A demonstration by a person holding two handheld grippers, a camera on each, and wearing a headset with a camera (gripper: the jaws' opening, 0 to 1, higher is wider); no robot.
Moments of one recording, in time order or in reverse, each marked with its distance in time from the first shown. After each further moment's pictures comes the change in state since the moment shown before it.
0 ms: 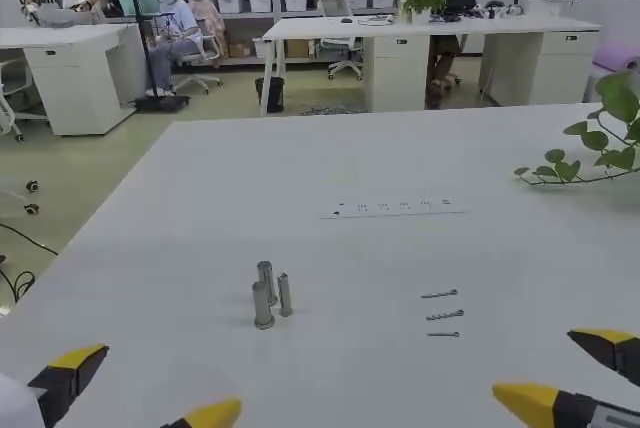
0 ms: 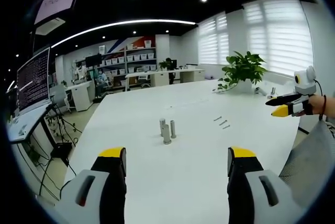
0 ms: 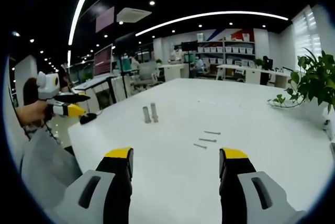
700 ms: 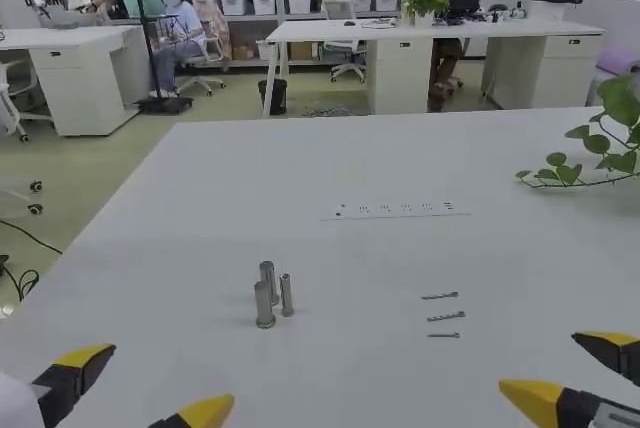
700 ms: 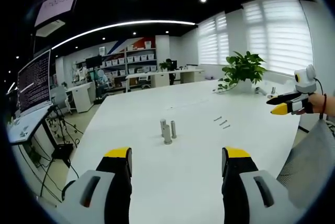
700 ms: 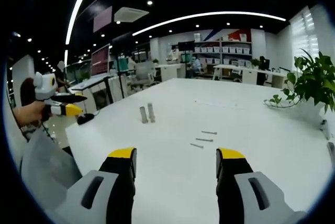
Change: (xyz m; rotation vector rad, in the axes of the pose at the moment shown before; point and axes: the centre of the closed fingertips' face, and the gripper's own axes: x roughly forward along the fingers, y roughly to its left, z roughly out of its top) left arm -0.005 0.000 0.001 0.008 -0.004 0.006; right arm -0.005 -0.003 0.002 0.001 -0.001 -0.029
